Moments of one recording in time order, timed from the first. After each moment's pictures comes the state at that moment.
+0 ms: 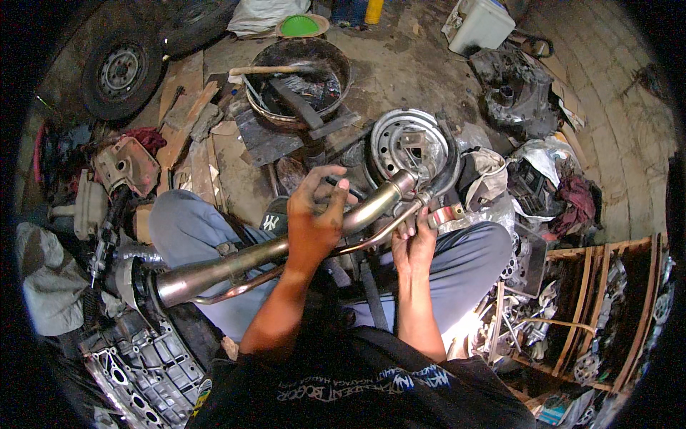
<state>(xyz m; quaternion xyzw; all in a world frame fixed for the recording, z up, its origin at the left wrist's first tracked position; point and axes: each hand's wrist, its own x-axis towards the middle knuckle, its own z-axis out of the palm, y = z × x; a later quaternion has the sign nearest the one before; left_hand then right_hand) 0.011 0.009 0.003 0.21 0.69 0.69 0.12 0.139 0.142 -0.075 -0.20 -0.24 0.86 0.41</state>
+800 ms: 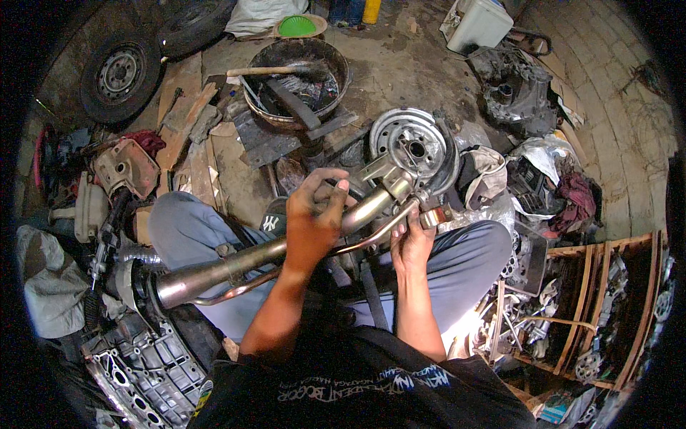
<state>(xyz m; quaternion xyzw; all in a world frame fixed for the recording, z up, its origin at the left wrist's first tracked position) 0.011 0.008 0.005 0.22 0.69 0.68 0.11 0.135 0.135 -0.072 -0.26 -0.31 0.82 0.41</state>
